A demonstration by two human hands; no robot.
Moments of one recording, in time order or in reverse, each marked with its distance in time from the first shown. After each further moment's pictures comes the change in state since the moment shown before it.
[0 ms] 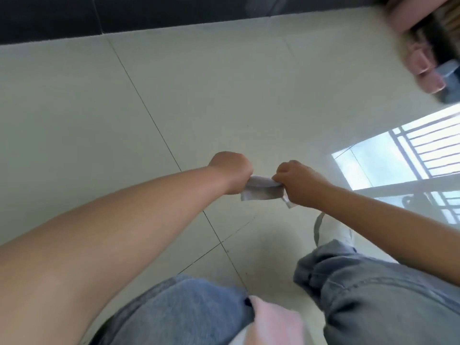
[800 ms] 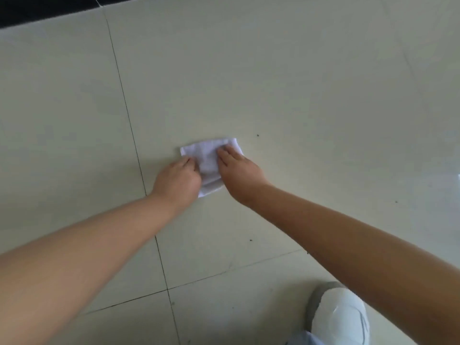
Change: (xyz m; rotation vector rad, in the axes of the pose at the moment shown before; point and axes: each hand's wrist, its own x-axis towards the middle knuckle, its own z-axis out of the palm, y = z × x) left_hand 0.107 -0.027 0.067 0.127 0.086 -0.490; right_hand 0.201 0.031 0.054 0.262 0.243 -0.544
